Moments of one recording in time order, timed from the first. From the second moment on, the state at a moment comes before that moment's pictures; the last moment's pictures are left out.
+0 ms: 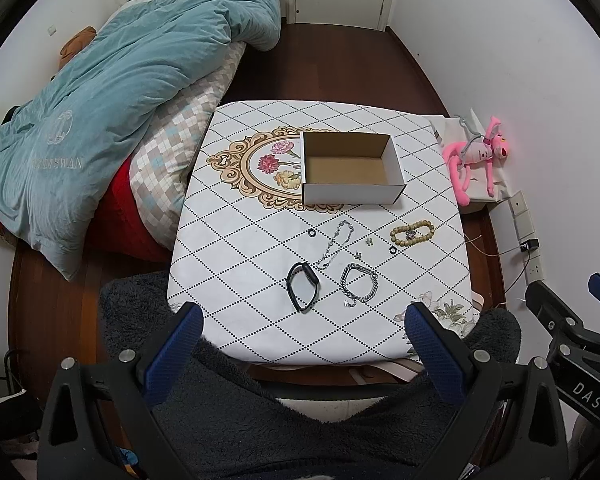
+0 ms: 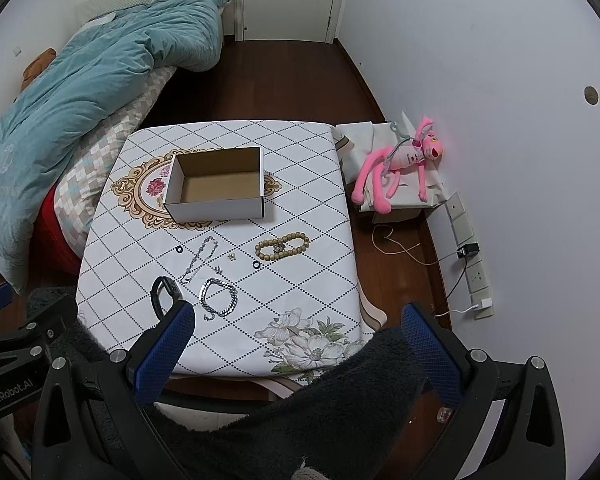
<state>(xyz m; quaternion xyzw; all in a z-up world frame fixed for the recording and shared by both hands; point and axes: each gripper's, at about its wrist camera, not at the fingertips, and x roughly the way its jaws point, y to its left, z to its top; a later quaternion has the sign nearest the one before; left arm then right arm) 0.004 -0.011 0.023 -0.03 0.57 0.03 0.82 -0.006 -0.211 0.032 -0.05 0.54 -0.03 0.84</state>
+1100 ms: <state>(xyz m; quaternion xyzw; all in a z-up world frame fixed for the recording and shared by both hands) 0.019 -0.006 0.012 -0.04 0.55 0.04 0.83 0.008 -0.216 0.038 -0.03 0.53 -0.03 0.85</state>
